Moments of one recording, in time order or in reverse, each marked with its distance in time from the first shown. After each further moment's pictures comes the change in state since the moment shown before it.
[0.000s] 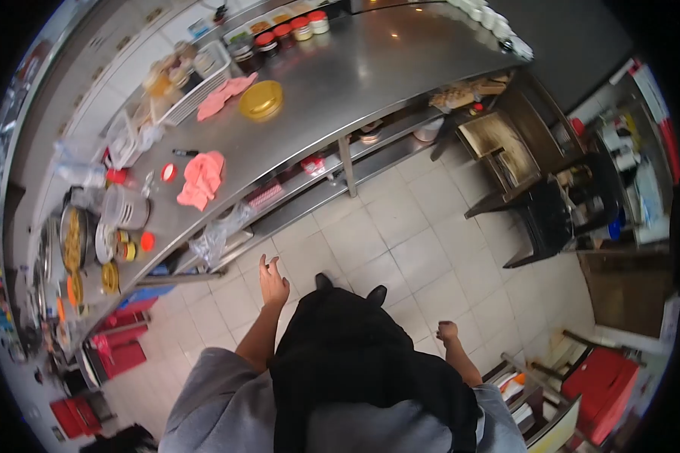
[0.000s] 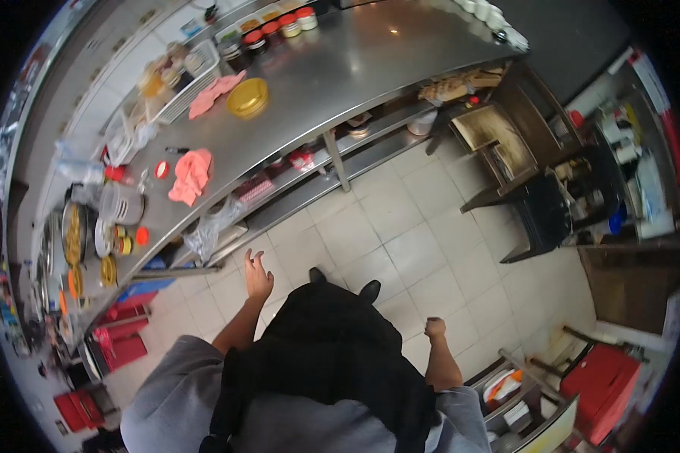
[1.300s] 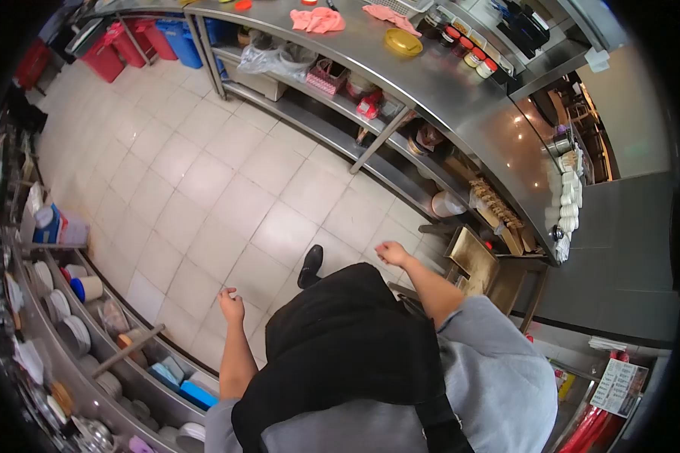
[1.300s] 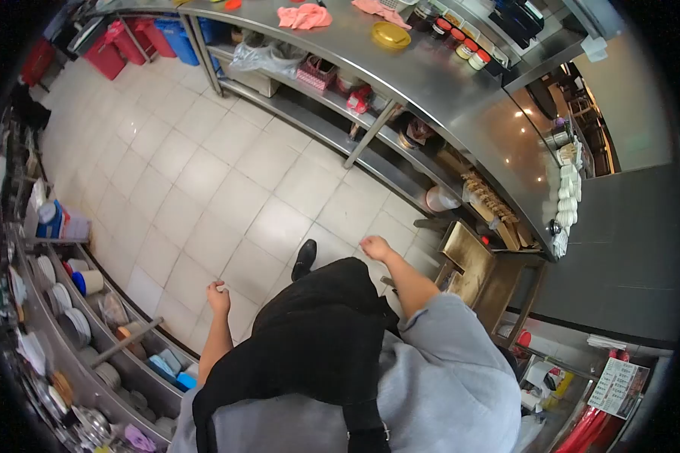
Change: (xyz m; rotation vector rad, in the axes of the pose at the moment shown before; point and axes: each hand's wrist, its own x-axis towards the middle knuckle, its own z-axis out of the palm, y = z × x) left_hand -0.407 0.367 0.306 -0.488 0.550 -1.402; right_hand 0.103 -0.420 -0.080 -1.448 -0.798 -0.978
